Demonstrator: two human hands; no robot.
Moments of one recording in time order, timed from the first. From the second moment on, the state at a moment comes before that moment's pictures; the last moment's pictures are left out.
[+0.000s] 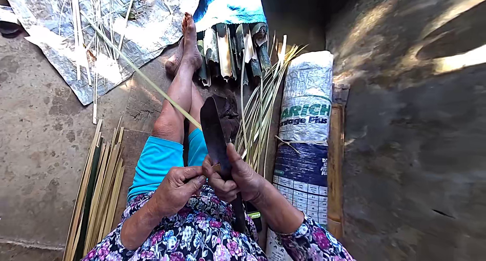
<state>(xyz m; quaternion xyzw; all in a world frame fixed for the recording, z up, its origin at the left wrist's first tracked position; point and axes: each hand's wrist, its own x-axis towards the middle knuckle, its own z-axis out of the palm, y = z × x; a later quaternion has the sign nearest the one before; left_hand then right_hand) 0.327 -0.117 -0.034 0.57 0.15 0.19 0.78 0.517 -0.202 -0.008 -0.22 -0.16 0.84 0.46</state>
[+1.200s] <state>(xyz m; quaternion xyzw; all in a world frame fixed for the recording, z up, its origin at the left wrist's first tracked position) 0.385 -0.108 -0.006 0.20 0.16 0.41 0.88 0.477 -0.177 0.008 -0.60 -0.51 0.26 0.56</state>
